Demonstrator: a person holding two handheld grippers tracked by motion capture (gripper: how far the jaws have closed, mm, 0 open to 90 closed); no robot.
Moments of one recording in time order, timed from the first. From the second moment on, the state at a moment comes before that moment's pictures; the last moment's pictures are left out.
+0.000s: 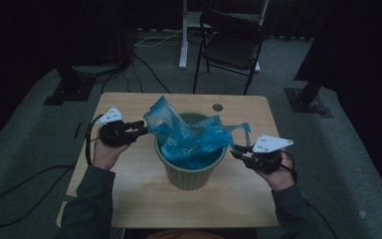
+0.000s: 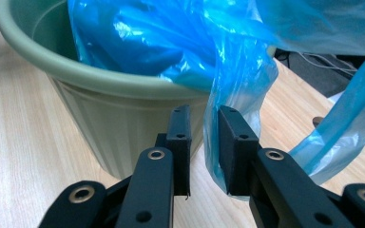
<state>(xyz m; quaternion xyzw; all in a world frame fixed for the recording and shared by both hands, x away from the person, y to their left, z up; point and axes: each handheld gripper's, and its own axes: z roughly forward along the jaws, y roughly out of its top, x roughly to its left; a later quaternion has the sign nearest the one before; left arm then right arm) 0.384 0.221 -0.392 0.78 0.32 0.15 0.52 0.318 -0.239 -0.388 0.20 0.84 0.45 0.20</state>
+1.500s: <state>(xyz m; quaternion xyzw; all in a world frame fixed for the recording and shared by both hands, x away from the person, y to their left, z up) 0.385 0.195 -0.372 0.76 0.29 0.20 0.55 0.321 -0.231 -0.386 0.19 0.85 0.44 0.21</state>
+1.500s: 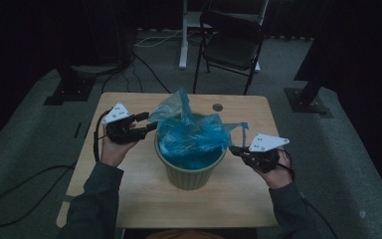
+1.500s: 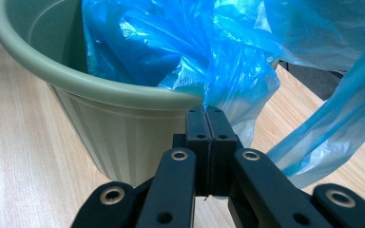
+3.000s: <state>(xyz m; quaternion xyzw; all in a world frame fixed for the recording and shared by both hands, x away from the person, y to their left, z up) 0.335 0.202 -0.414 0.80 0.27 0.14 0.51 0.316 -0.231 -0.399 0.19 0.86 0.44 0.16</state>
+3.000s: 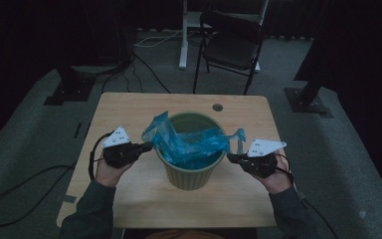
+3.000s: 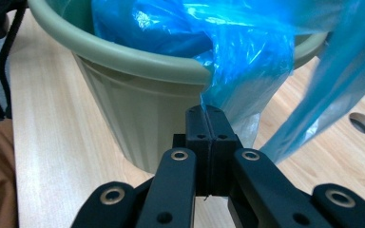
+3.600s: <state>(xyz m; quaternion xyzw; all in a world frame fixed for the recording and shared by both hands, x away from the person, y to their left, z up) 0.340 0.195 -0.437 0.82 0.28 0.12 0.49 0.316 -0.227 -0.404 0.18 0.86 0.45 0.14</state>
